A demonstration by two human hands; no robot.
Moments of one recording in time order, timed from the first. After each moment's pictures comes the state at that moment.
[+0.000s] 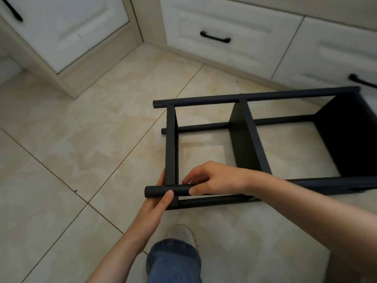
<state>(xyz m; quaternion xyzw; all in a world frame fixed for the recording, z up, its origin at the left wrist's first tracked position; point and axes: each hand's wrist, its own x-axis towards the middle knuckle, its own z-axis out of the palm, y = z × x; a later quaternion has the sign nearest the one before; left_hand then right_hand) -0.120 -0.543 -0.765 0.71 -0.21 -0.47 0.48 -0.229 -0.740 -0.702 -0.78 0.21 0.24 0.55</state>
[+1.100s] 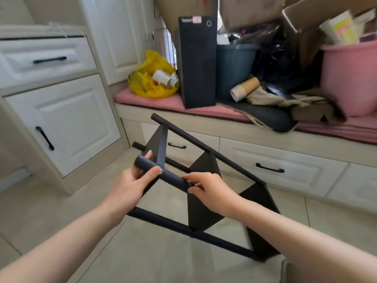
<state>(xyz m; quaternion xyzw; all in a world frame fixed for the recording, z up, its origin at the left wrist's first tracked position) -0.156 -0.636 -0.459 0.72 -0.40 -0.28 0.49 -0.334 -0.756 -0.484 -0.88 0.29 -0.13 0.35</state>
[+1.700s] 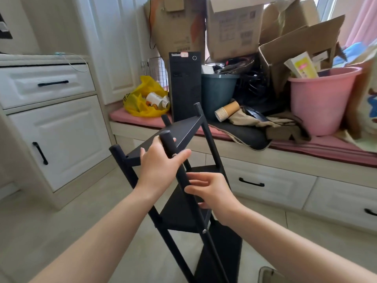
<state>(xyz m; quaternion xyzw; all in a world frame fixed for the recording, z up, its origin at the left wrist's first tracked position) -0.259 -0.671 -0.372 0.71 -0.46 -0.09 0.53 -0.391 -0.733 -0.434 -0.66 0.34 -0.30 0.60</state>
